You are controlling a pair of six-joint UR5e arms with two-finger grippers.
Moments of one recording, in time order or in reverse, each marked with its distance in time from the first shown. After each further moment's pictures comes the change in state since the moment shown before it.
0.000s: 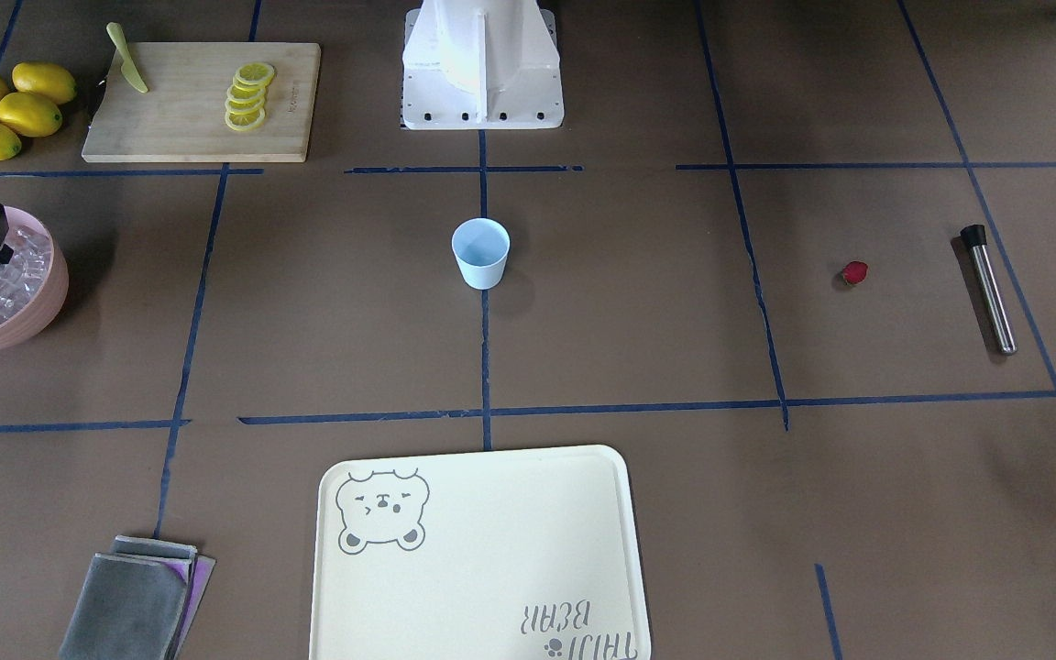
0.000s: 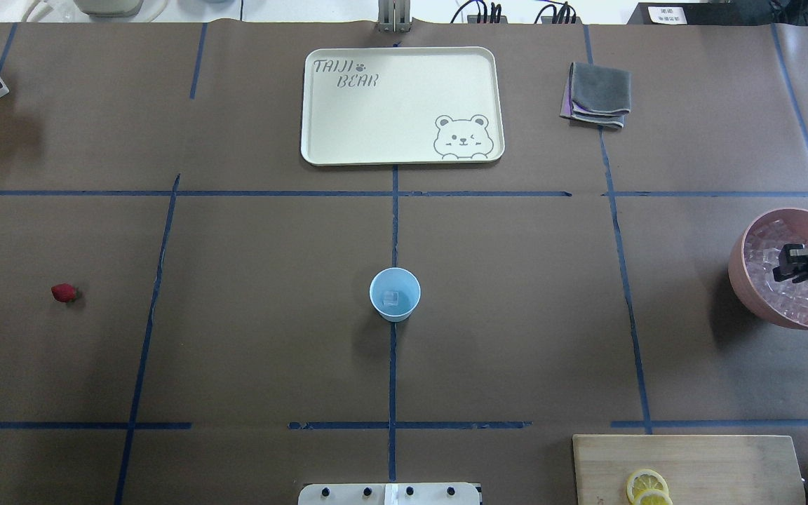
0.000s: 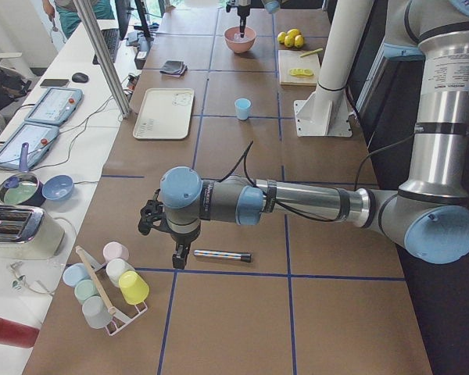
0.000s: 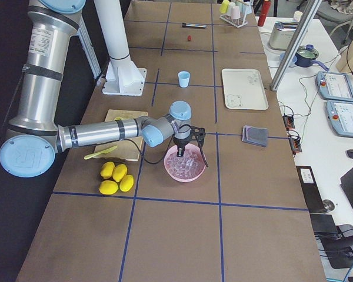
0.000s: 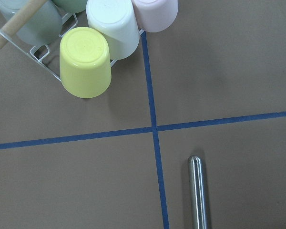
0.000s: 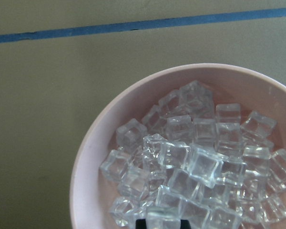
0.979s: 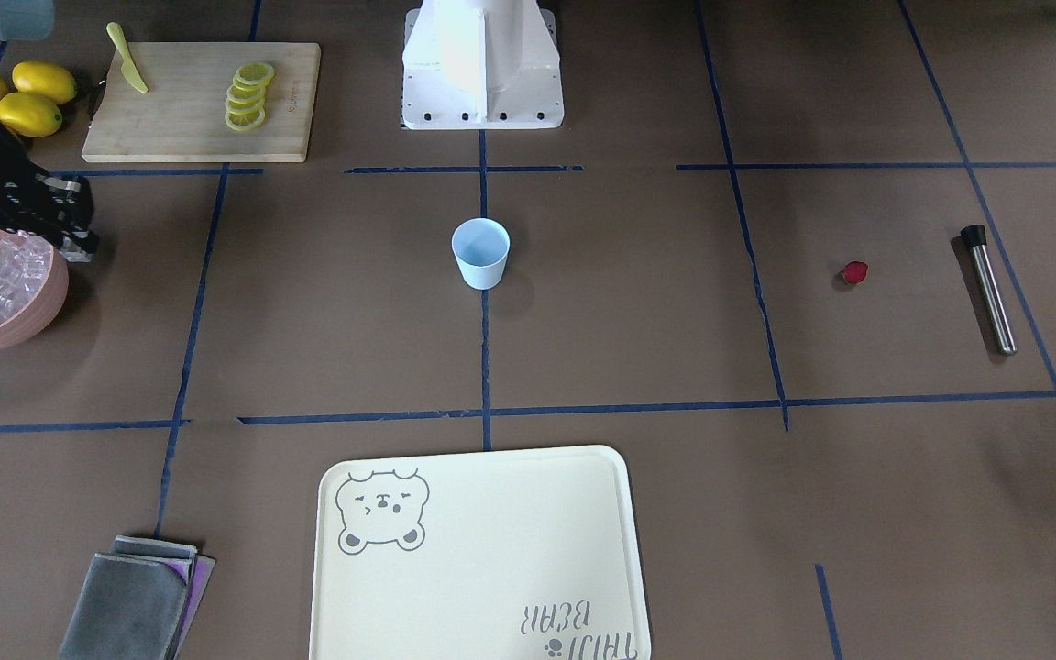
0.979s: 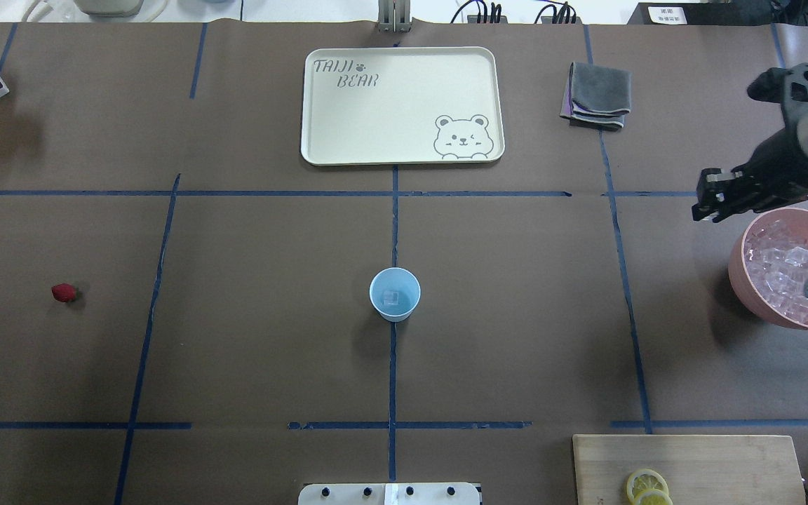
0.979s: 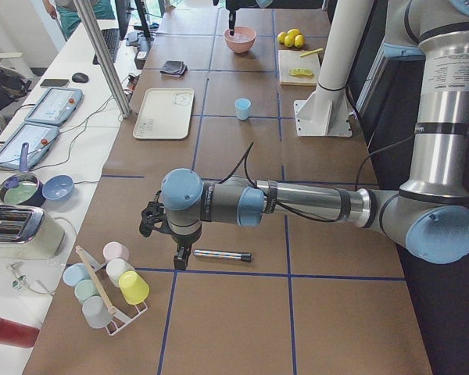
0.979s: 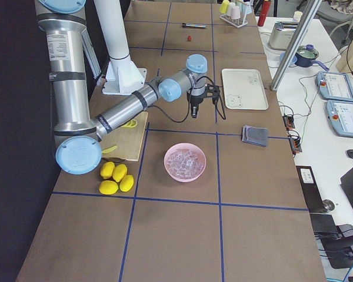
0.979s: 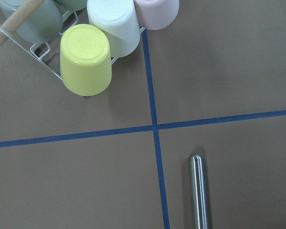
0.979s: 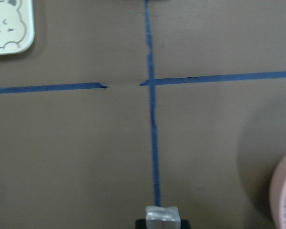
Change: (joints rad) left arm 0.000 0.005 0.002 0.001 0.000 0.000; right arm -0.081 0.417 0.137 -0.483 0.014 0.050
